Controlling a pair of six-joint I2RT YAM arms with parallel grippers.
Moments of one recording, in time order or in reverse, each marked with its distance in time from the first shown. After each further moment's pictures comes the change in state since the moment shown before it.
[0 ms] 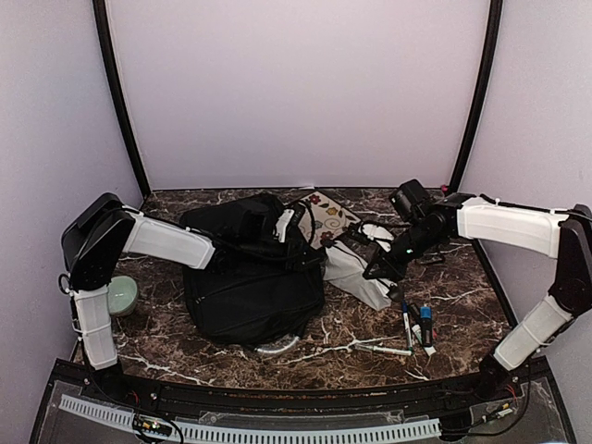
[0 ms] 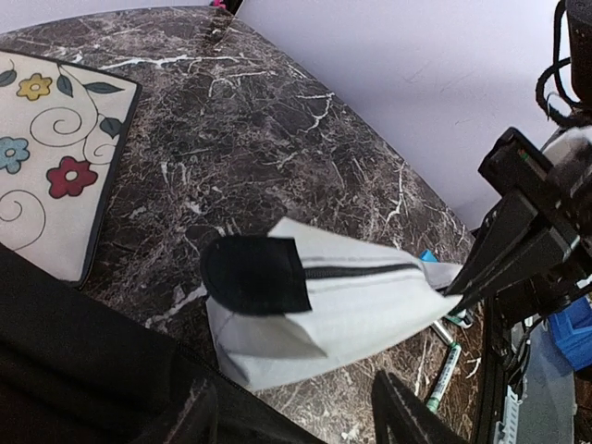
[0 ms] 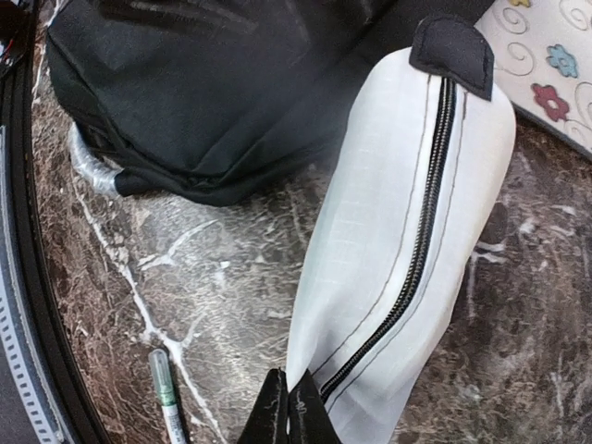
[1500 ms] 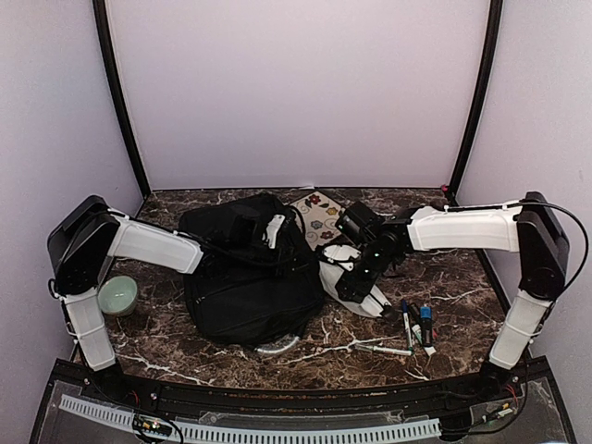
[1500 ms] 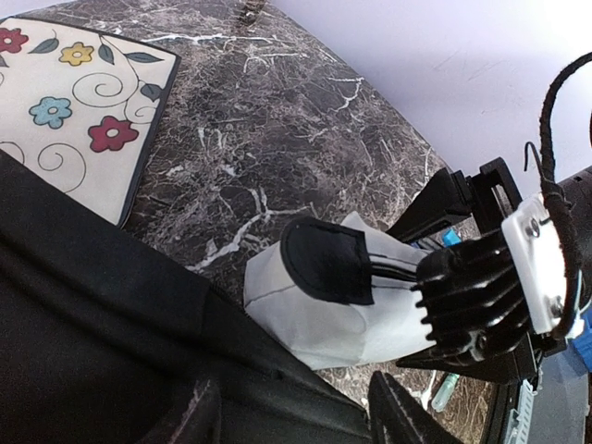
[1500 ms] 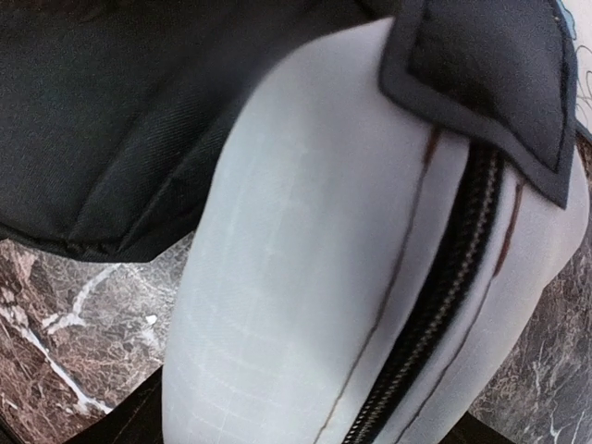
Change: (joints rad) left arm 0.000 -0.087 -0.097 -0.046 -0.065 0.026; right arm 0.261 0.221 0.118 0.007 0.451 0.194
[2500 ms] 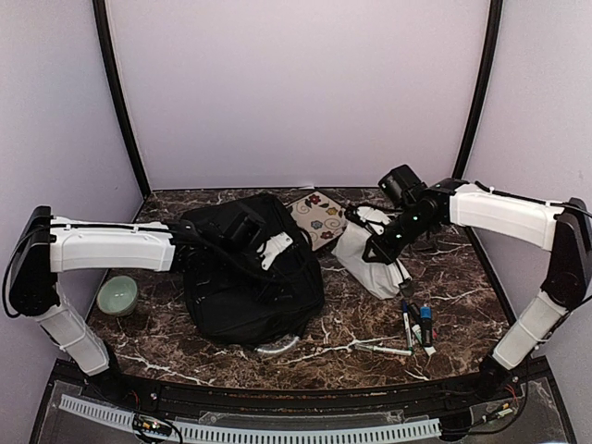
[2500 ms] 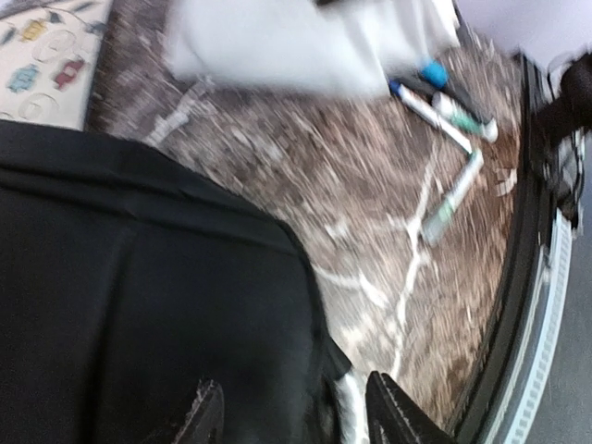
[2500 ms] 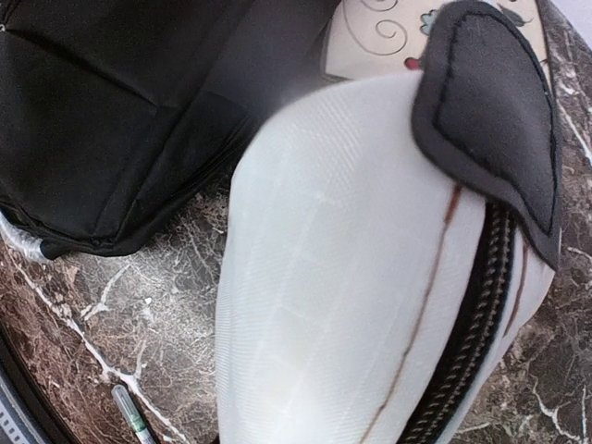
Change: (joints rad) left arm -0.140 -0.268 0.054 -0.637 -0.150 0.309; right arm -0.217 -0.147 0.029 -0.060 -0.200 -0.009
